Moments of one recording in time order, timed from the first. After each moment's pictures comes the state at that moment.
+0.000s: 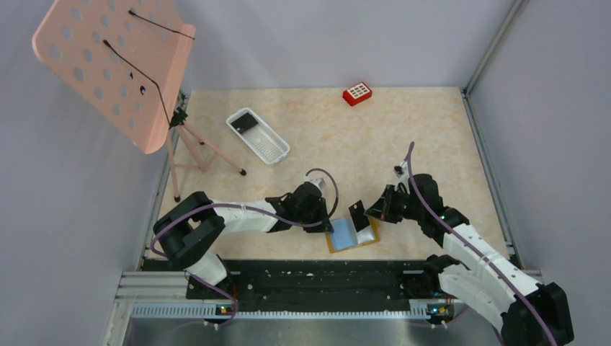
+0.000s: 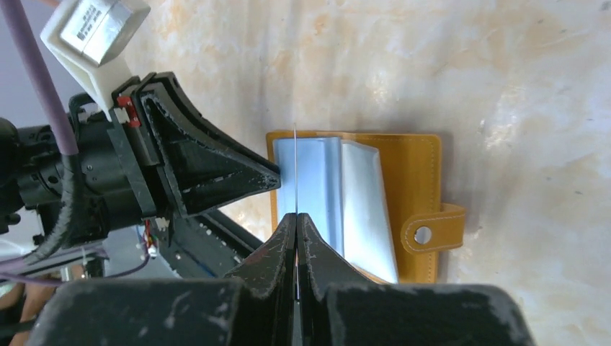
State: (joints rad) left arm -0.94 1.58 0.70 0.04 0.16 -0.92; right arm 0.40 0.82 0.44 -0.30 -0.38 0.66
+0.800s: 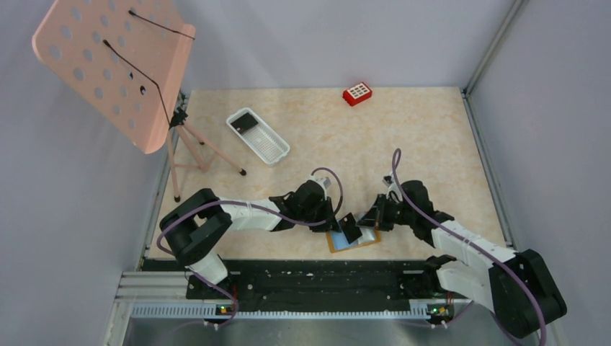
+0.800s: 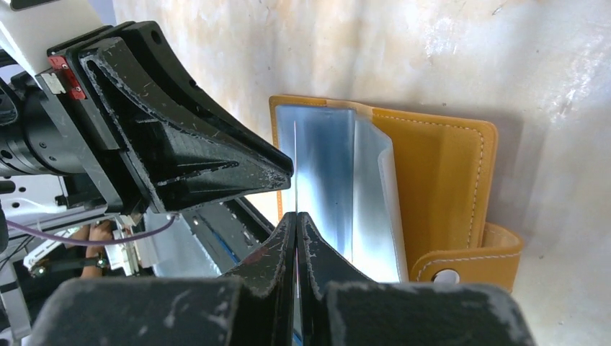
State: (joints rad) left arm -0.94 1.63 0.72 0.13 0.25 -0.95; right arm 0.40 1.02 0.29 0.02 -0.59 0.74
